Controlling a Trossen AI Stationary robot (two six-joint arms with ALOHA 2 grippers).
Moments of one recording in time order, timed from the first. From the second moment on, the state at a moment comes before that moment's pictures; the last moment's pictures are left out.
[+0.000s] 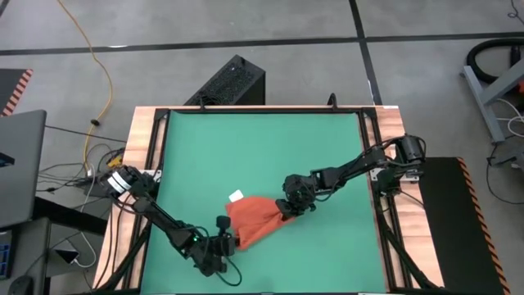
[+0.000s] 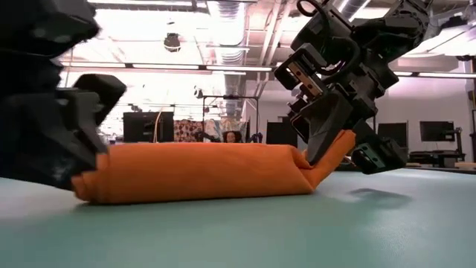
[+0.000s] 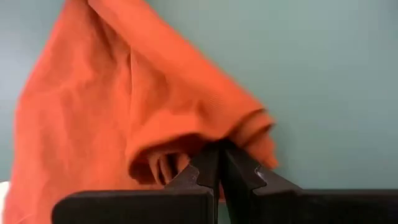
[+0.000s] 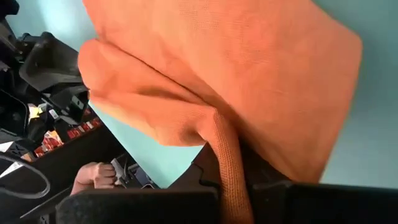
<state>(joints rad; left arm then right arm) -0.76 1.91 0.85 0.06 -0.65 -0.41 0.11 1.71 0.76 0.17 -0.45 1.44</state>
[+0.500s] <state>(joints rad) -0.80 1.80 0.88 0.02 -1.07 -0.15 0.11 1.71 0.77 0.17 -0.43 1.41</state>
